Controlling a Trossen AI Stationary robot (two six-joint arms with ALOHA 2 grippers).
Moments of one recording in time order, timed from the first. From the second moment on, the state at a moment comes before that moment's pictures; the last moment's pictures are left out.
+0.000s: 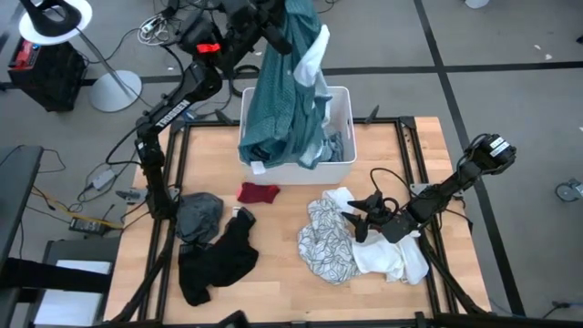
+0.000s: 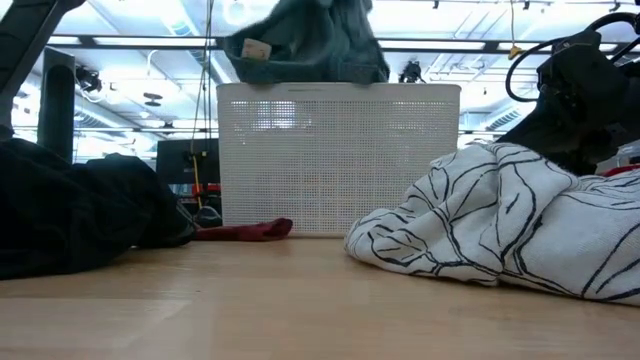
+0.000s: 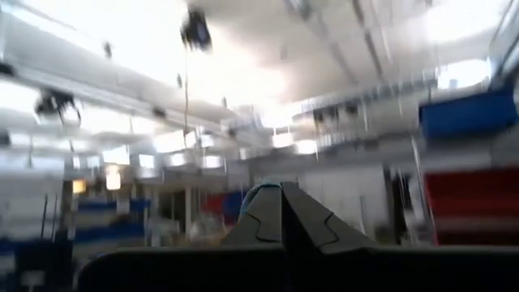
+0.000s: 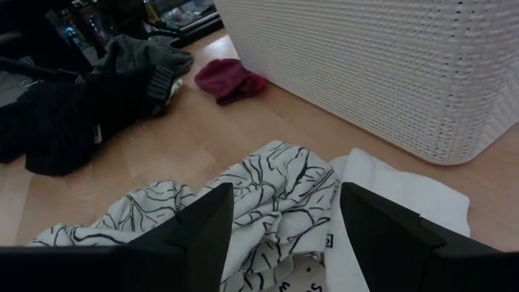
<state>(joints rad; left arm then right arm) 0.50 1.85 2.33 0.11 -0.06 0.10 0.61 1.26 0.24 0.41 0.96 0.86</state>
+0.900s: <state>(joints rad) 0.51 1.85 1.88 -0.82 0.06 -0.04 0.61 1.26 0.24 0.39 0.96 0.89</state>
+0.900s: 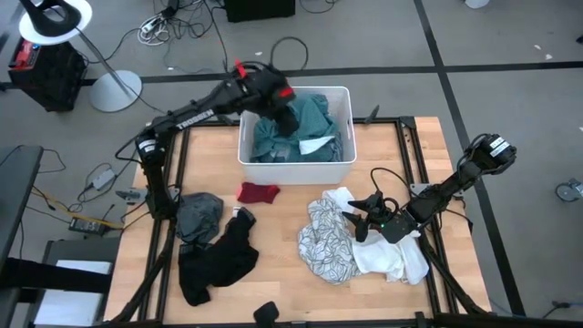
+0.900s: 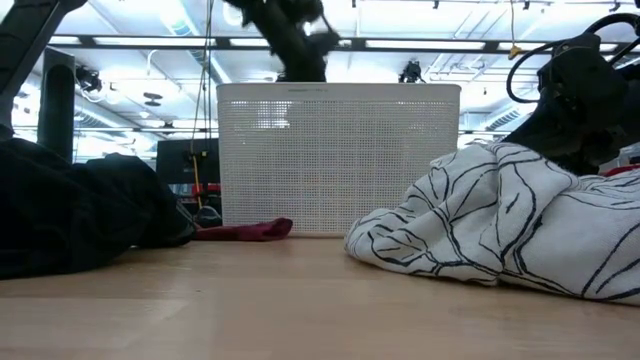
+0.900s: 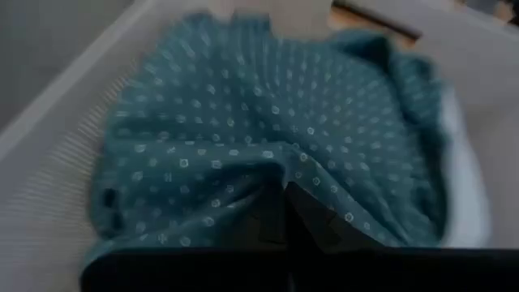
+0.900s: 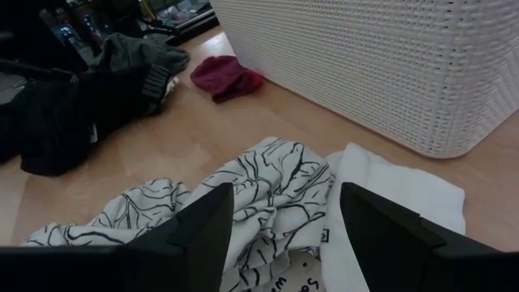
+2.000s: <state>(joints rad) 0.50 1.90 1.42 -0.14 0.25 -0.14 0.61 1.26 0.24 0.38 0.95 0.90</state>
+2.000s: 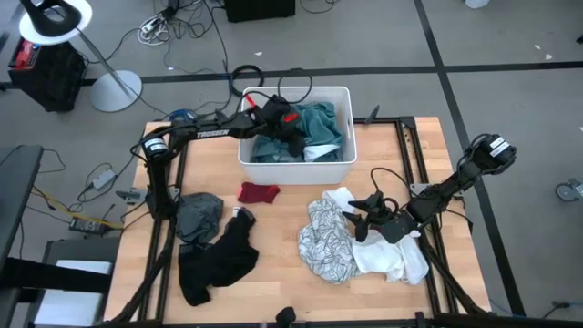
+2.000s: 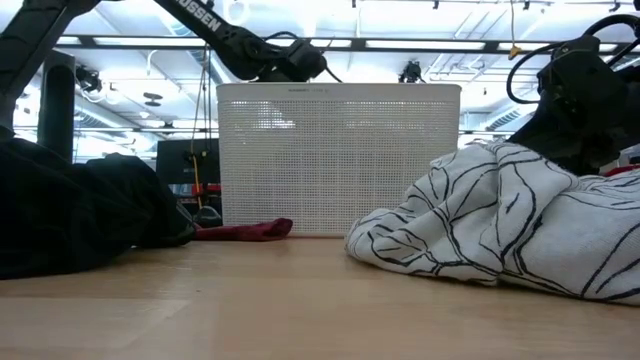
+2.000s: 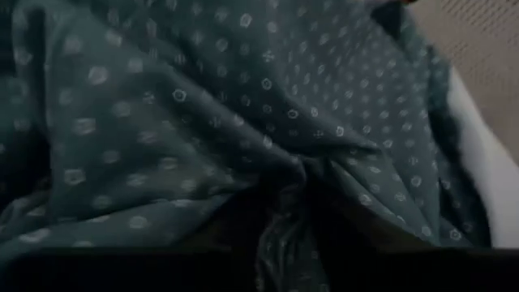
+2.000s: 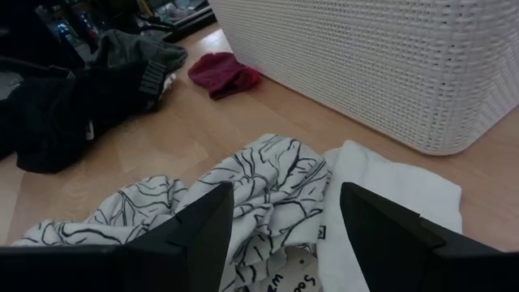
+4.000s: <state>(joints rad) -0.02 0.86 0.97 -0.65 -0.24 -0.48 0.61 1.26 0.24 0.37 0.95 0.92</state>
